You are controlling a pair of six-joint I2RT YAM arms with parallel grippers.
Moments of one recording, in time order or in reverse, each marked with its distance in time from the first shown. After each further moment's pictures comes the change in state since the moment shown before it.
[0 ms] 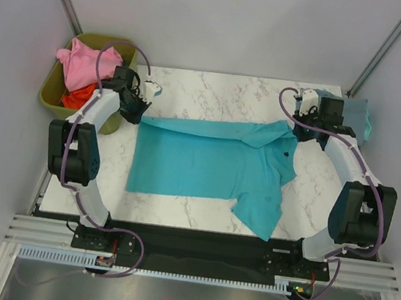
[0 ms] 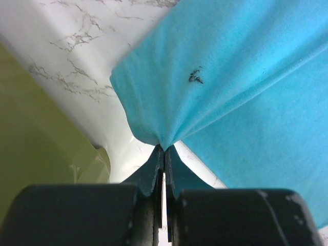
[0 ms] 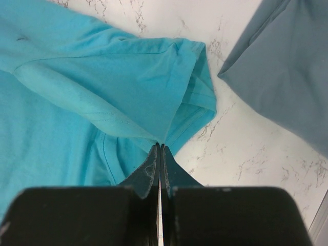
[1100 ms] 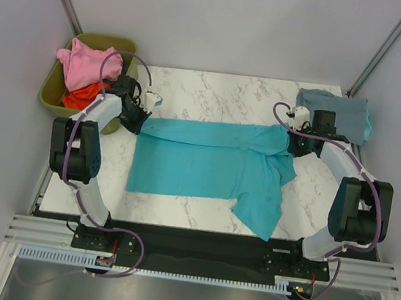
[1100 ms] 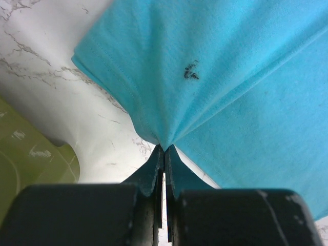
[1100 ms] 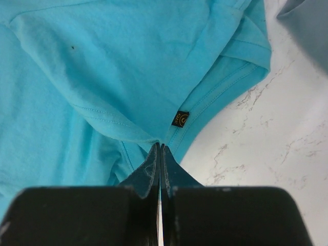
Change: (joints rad) left arm 0.000 0.013 -0.090 0.000 0.001 0.000; right arm 0.000 -0.002 -0.133 -0.031 -0.023 -0.047
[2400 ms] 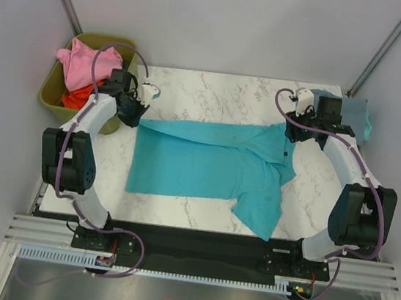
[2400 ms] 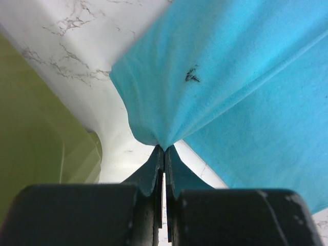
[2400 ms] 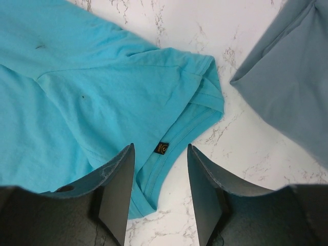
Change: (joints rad) left arm 0.000 -0.125 0.000 0.000 0.003 0.000; right arm 0.024 -0.019 0.140 -0.010 -0.014 -0.004
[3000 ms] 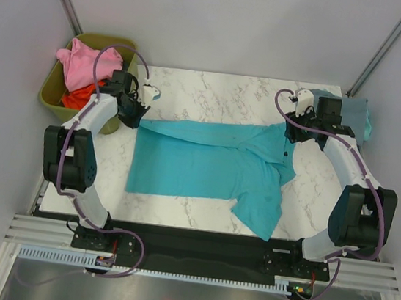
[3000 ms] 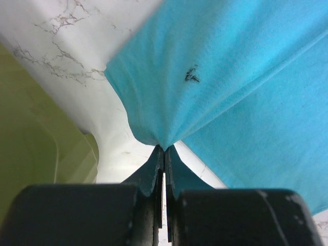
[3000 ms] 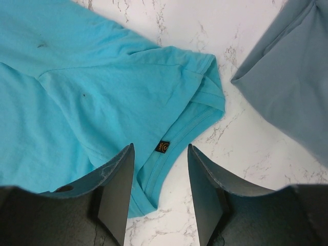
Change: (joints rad) left arm 0.000 0.027 0.000 0.000 0.000 0.000; right arm 0.000 -0.008 -0.008 -0.002 0.001 -0.001
